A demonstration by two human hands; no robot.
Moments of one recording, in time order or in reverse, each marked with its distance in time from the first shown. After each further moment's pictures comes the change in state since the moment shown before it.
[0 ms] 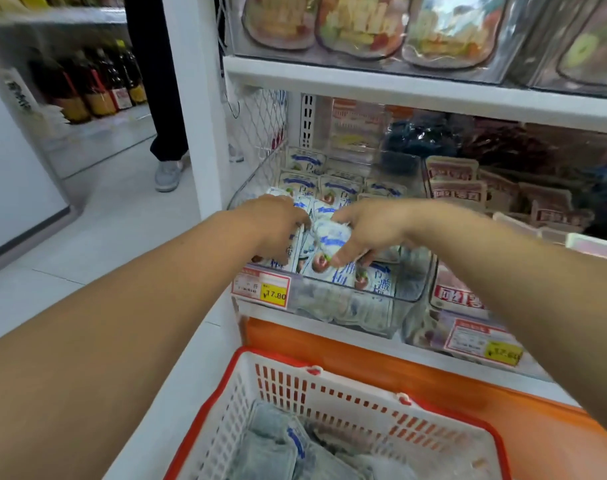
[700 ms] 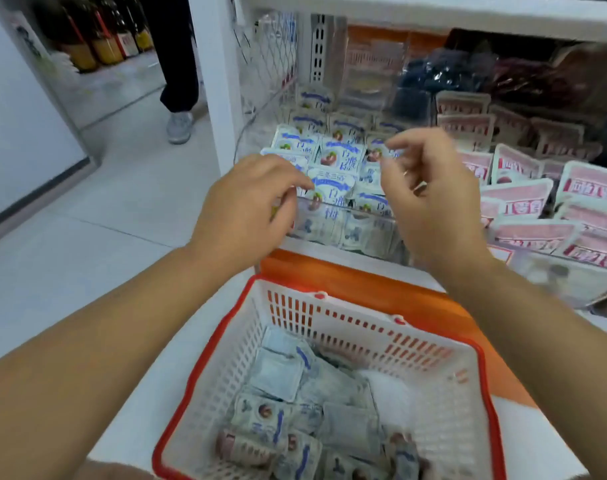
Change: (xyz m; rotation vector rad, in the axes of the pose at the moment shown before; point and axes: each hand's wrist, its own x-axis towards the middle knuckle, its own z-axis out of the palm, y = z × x) left_hand -0.116 0.037 0.048 -0.392 0.966 0.137; right_hand -0.096 0.023 0.077 0.267 1.047 -0.490
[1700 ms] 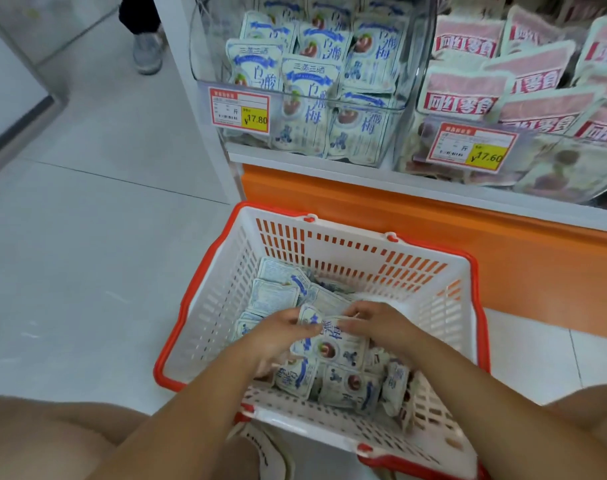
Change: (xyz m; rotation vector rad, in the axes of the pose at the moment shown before) left_hand -0.245 0.064 0.135 -1.010 -0.900 -1.427; right_hand -0.245 0.145 0.042 0.202 -0.877 1.071
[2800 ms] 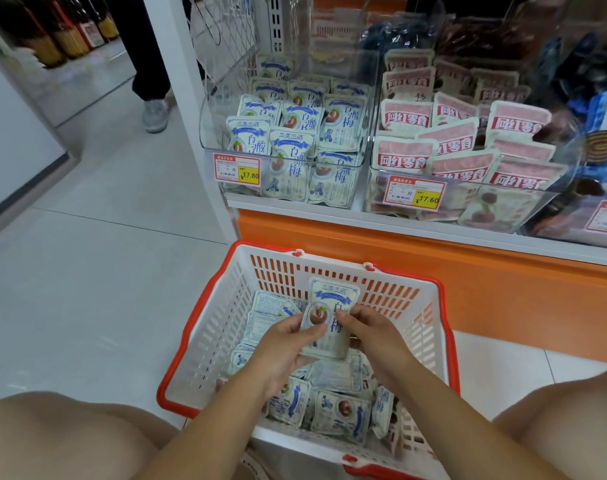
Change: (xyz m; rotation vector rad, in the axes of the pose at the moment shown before) left_hand -0.055 0.039 0.039 -0.331 0.039 0.237; right_hand -0.055 -0.028 0.007 0.516 0.220 -0.277
